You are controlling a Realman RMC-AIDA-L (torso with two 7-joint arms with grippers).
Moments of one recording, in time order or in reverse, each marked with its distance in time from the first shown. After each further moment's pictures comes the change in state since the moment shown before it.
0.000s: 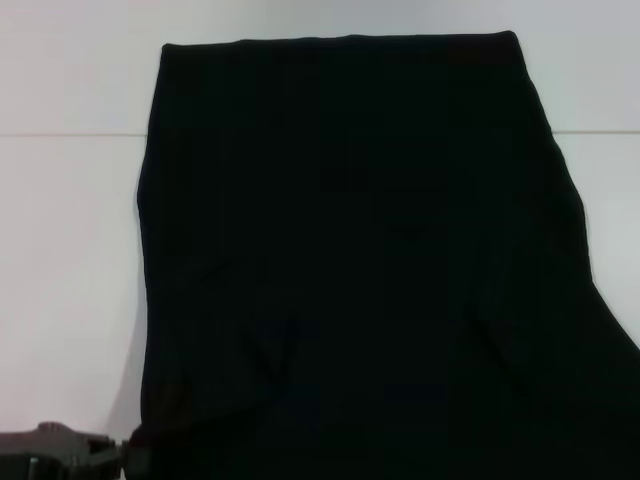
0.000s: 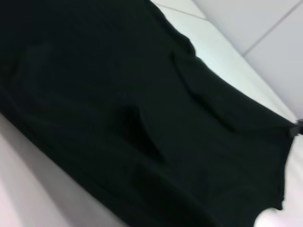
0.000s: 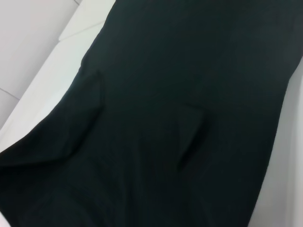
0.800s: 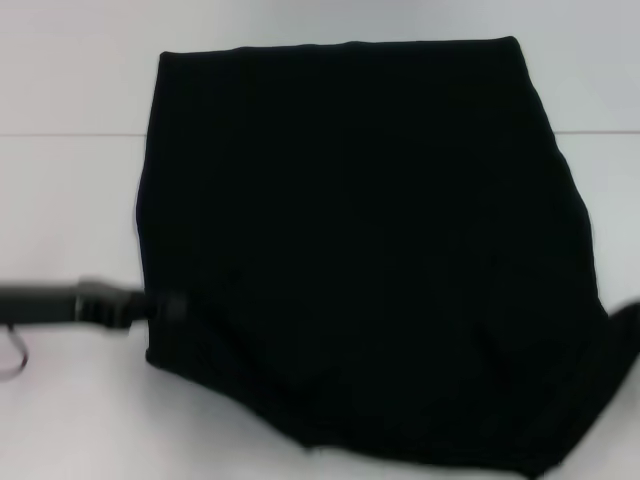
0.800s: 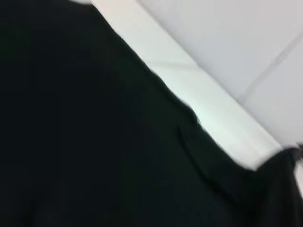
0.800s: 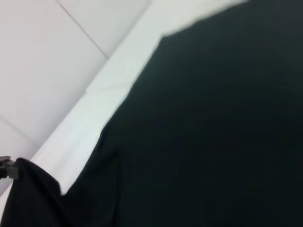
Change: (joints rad) left arm -0.217 0.074 -0.008 -0.111 -0.085 -0.120 -0.118; right arm 0.173 0.012 0.186 0.000 -0.041 -0.015 -0.015
